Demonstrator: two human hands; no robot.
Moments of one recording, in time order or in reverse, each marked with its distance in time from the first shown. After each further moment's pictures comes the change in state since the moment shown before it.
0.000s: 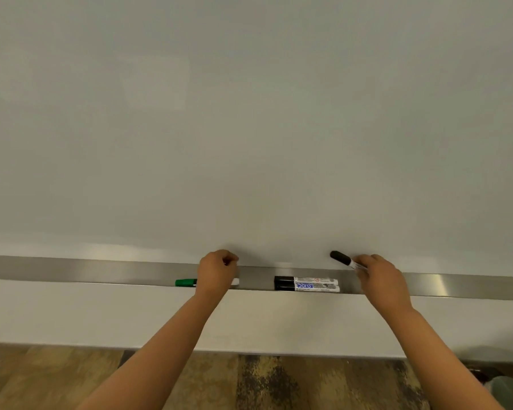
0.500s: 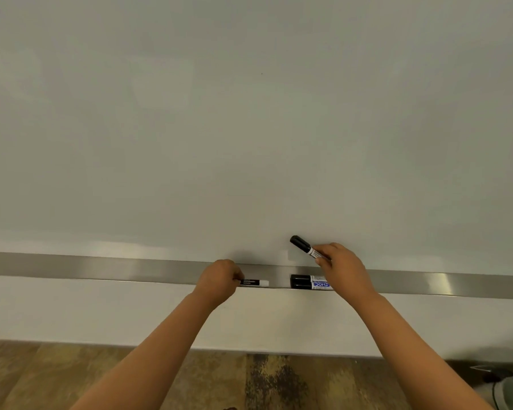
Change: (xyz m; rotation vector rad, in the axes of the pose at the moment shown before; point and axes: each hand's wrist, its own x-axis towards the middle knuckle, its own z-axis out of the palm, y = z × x) left_hand 0.007 -0.034 -0.027 0.431 -0.352 0.201; right_hand -0.004 -0.095 0.022 0.248 -0.100 -0.180
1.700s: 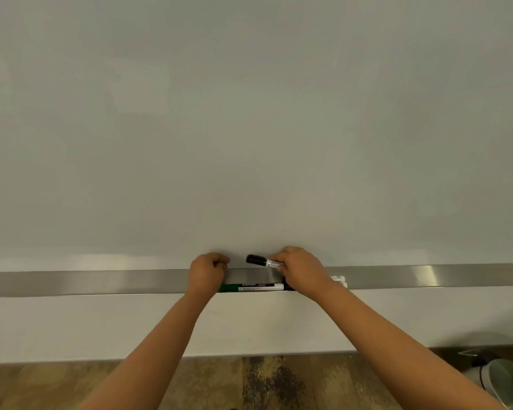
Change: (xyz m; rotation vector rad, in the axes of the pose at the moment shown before) left_hand 0.017 0.000 -0.002 -0.448 0.281 -0.196; right_hand 0.020 -0.028 0.036 -0.168 -0.237 -0.166
